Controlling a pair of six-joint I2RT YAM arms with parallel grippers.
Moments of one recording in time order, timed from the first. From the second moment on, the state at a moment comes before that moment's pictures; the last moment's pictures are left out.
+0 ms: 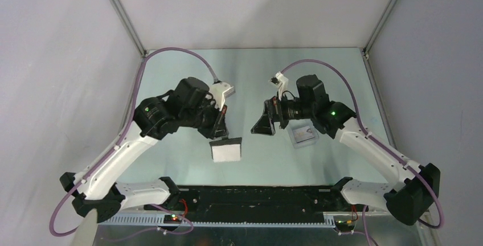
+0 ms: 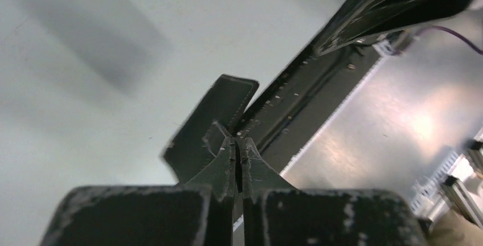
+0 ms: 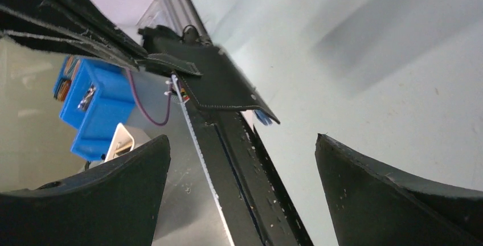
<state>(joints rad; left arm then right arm) -0.81 1.13 1.44 -1.13 0.18 -0.25 0.65 1.19 1.10 -0.42 -0.65 0.36</state>
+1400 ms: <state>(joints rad) -0.78 1.02 1.54 -1.03 0.24 -0.32 0.78 1.24 1.07 -0.10 -0.80 0.44</state>
